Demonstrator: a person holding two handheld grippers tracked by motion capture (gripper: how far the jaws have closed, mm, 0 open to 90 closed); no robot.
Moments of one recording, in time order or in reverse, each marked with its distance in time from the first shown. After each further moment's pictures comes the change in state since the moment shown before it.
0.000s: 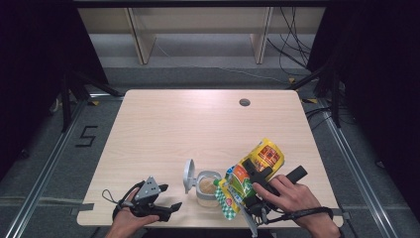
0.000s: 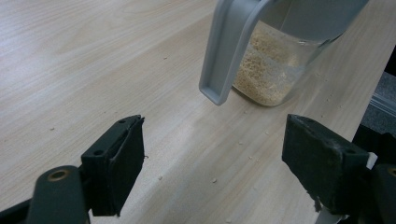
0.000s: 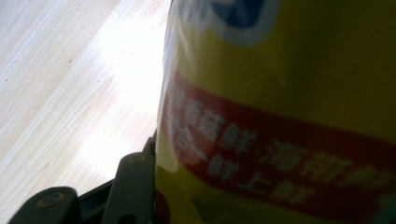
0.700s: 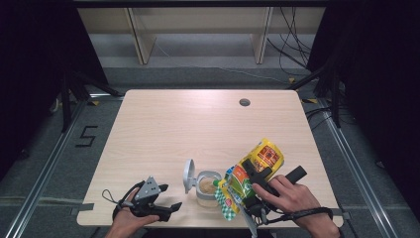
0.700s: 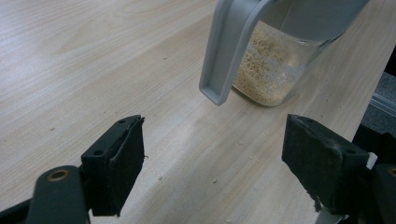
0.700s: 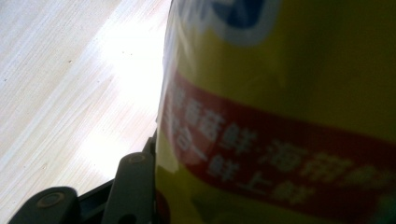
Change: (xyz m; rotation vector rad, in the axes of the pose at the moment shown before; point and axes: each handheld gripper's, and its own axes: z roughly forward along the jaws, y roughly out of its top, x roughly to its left) left arm 0.000 0.000 0.000 -0.001 0.004 0.000; right arm 0.000 0.001 -0.001 -0.001 -0.007 -0.008
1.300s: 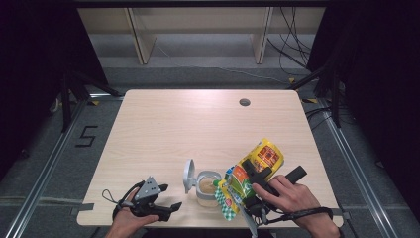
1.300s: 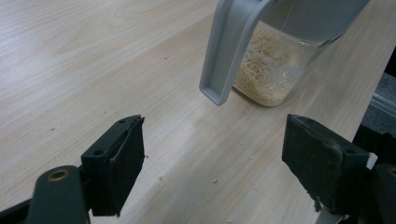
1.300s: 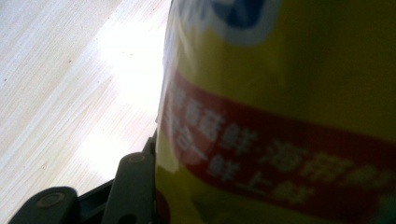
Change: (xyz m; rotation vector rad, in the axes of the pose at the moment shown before) left arm 0.002 0.000 -0.001 0.017 0.008 0.023; right arm 0.000 0.000 0.000 -0.001 -0.001 -0.002
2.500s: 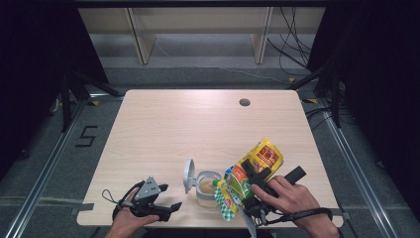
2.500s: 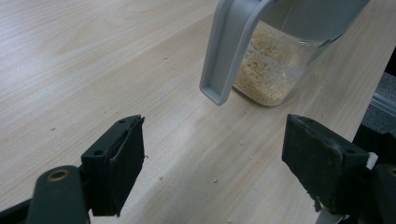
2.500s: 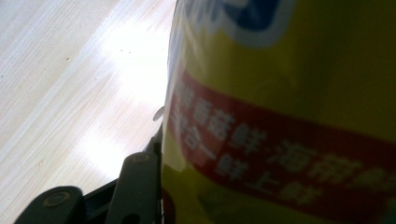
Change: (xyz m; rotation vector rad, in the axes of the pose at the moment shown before) left arm 0.001 0.000 0.000 0.009 -0.001 0.008; right arm -0.001 0.002 -0.001 0.007 0.000 -0.013
